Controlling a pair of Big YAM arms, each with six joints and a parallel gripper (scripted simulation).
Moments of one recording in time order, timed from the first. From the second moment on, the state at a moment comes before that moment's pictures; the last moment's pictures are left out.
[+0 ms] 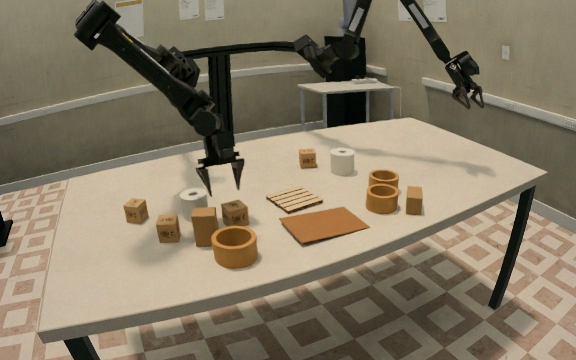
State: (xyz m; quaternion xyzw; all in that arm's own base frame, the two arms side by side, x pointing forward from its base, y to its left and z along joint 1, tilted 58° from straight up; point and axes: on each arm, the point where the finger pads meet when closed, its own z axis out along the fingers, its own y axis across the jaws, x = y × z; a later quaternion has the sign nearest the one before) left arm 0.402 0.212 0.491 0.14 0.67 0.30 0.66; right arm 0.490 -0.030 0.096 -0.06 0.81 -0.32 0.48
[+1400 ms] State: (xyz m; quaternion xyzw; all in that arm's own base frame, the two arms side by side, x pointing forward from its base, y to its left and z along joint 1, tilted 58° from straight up) left arm 0.359 -0.358 -0.045 0.55 0.61 0.21 0.54; right arm 0.330 -0.261 0.129 0.20 0.69 -0.28 0.64
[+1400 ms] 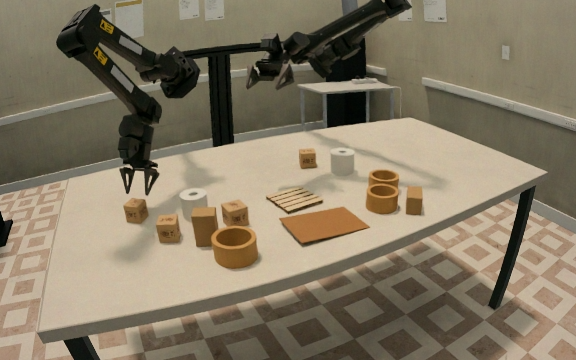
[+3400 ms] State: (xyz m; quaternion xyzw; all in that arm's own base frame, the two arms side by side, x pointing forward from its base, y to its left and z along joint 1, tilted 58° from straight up) left arm 0.360 -0.358 -0.042 0.54 0.61 0.21 0.54; right arm 0.378 -0.300 0.119 0.20 0.69 -0.27 0.64
